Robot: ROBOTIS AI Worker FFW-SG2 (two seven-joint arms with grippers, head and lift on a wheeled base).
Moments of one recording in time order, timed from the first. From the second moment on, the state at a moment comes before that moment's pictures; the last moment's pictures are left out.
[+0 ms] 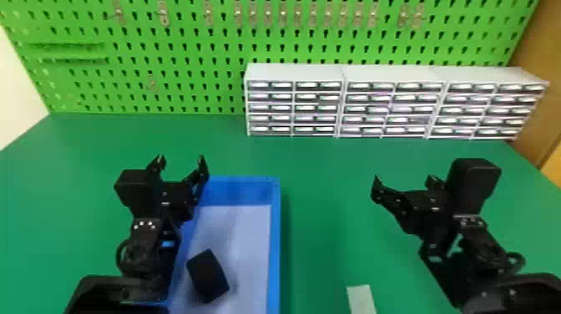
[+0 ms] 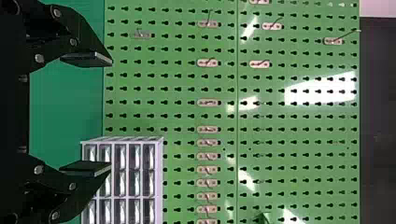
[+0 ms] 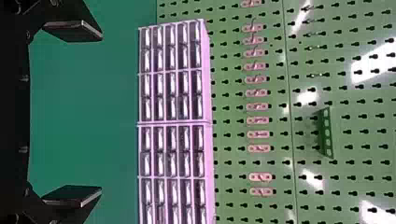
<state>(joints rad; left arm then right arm) 0.06 0.00 -0.02 -1.70 -0.01 -0.07 0.03 0.10 -0.11 0.05 -2.01 -0.17 0.43 -0.04</state>
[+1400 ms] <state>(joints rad) 0.15 0.00 -0.03 -1.79 -0.02 -0.04 0.05 0.14 -0.12 0.02 -2.05 -0.16 0.42 -0.04</state>
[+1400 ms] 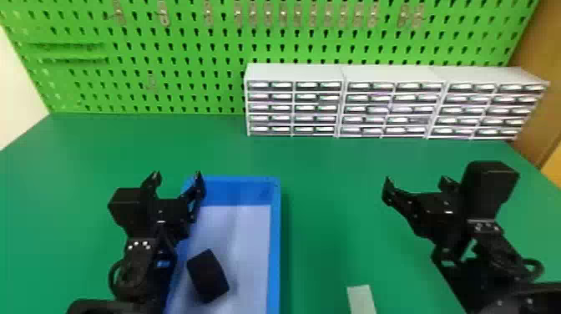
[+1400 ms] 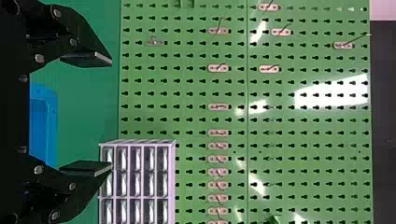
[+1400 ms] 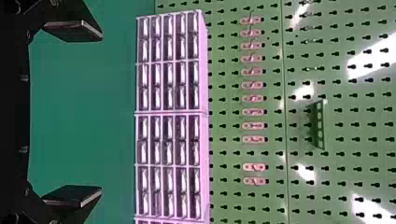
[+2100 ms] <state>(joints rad) 0.20 0.00 0.02 -1.89 -0.04 0.02 0.05 0.17 -0.12 -0.01 -2.07 -0.14 0.43 -0.04</state>
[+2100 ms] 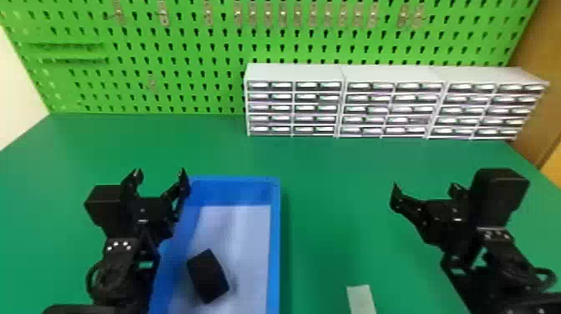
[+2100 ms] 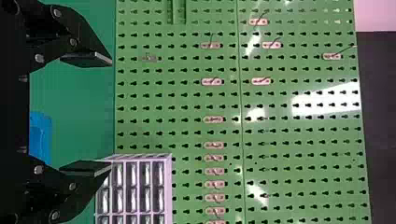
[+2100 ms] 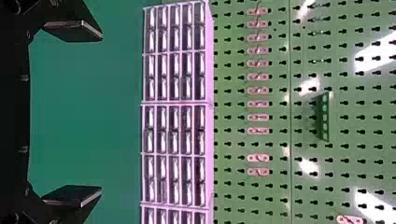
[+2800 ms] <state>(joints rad) 0.20 0.00 0.01 -1.91 -0.04 0.02 0.05 0.19 -0.11 -0.02 -2.09 -0.13 0.43 -0.04</state>
